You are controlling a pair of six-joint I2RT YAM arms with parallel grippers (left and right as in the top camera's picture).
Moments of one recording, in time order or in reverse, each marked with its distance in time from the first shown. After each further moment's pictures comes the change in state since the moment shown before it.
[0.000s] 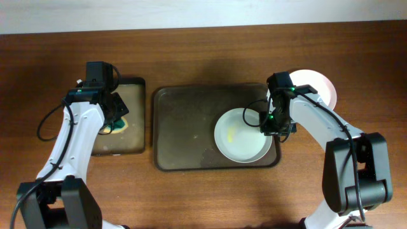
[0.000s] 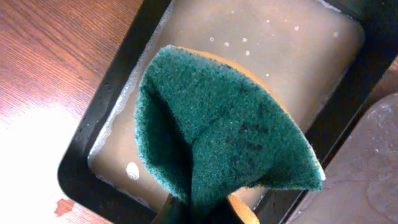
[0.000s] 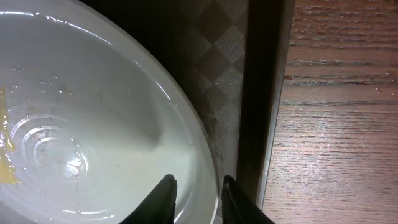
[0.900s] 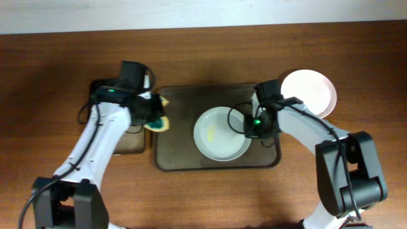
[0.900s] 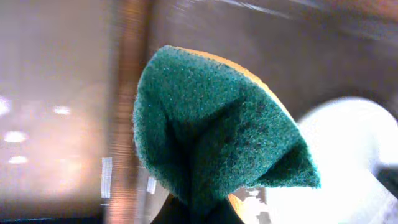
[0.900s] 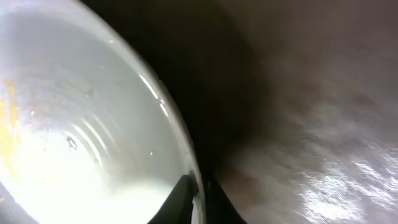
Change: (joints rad) left arm -0.238 0.000 0.000 0.047 0.323 0.102; right arm 0.116 0.000 -0.134 0.311 -0.178 0.105
